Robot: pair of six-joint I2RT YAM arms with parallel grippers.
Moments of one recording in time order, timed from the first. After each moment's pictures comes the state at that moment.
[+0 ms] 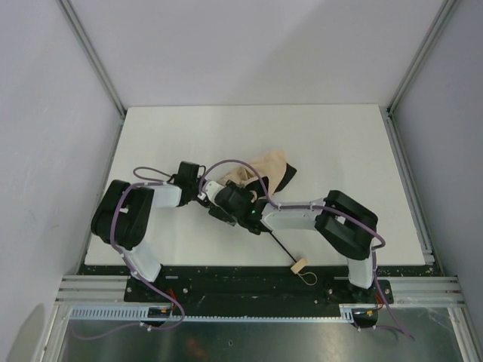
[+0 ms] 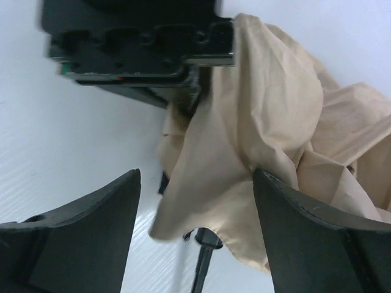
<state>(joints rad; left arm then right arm) -0.30 1.72 0.73 0.04 0.35 -1.22 1.10 1.89 1.18 -0.02 0.40 -0.20</state>
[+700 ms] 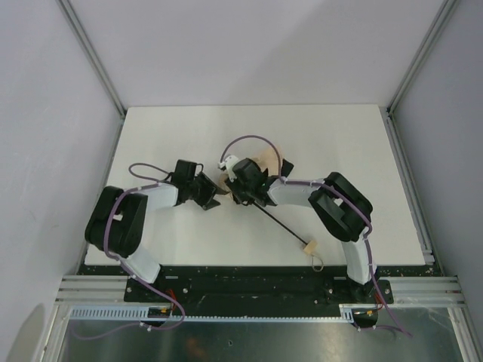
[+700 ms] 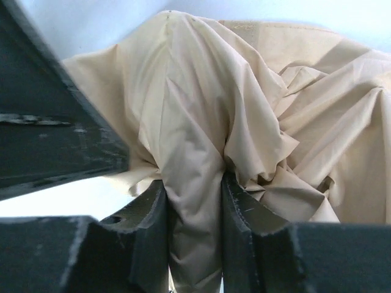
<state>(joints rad) -0.29 1.66 0.74 -0.04 0.32 -1.15 0.86 2.04 1.26 0.03 0.10 -0.03</state>
